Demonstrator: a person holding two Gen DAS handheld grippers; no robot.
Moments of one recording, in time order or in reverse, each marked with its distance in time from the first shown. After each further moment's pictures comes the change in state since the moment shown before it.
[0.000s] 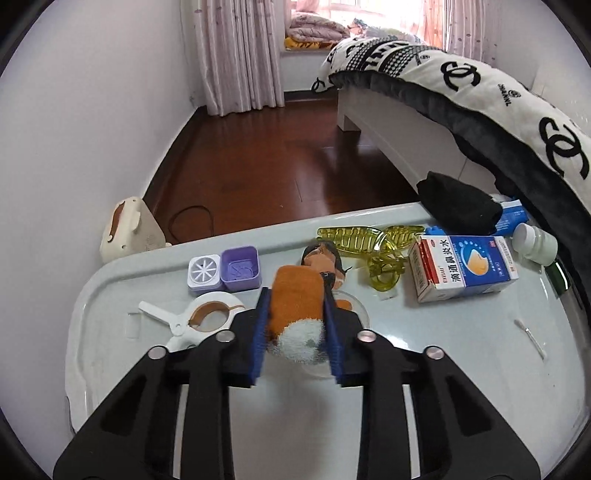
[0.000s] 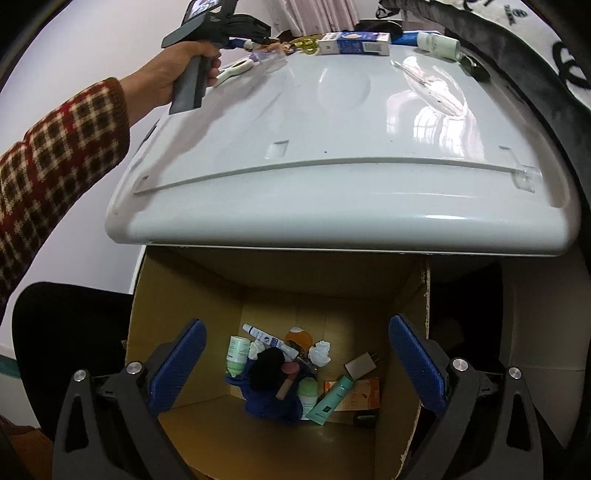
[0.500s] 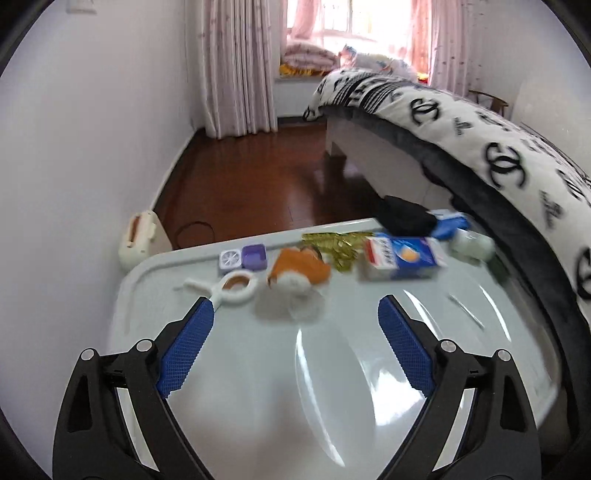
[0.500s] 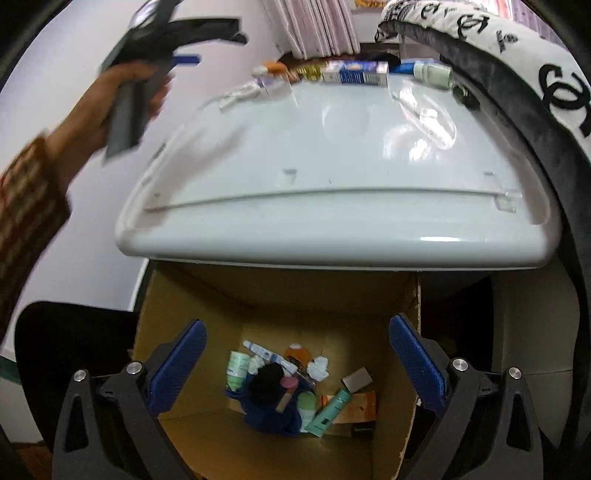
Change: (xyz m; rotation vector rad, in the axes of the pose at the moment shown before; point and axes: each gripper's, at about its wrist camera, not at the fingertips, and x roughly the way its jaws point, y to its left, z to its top) left arm -0.093 0.001 -0.014 -0.003 -0.070 -0.033; right arm -0.016 0.005 -0.004 0.000 -0.069 -0.023
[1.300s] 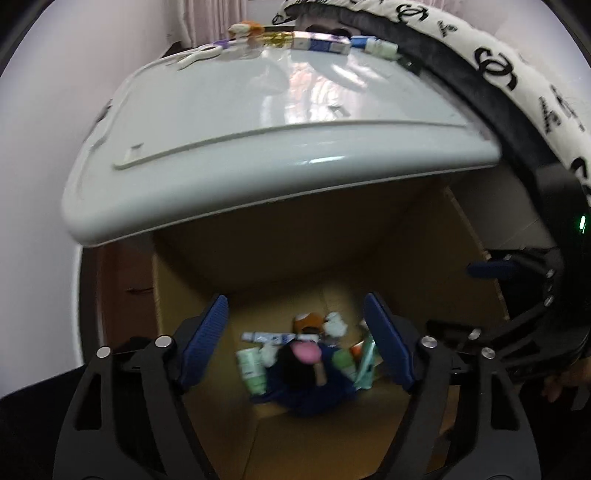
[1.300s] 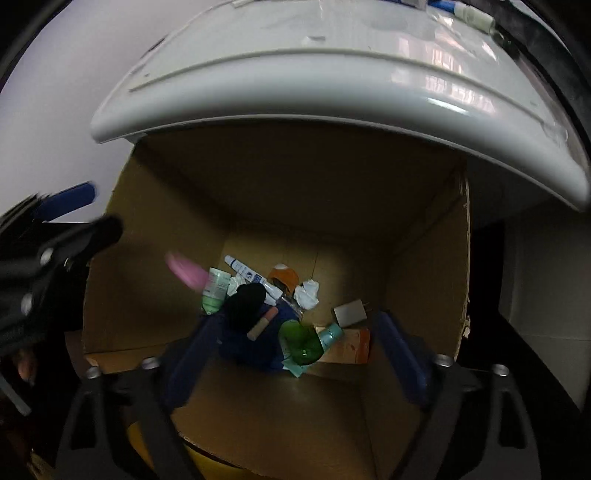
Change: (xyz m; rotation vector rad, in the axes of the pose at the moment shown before) left arm -0.166 -0.062 -0.314 0.029 0.316 -0.094; right arm 0.050 0.016 -0.054 -0.105 0.250 -0.062
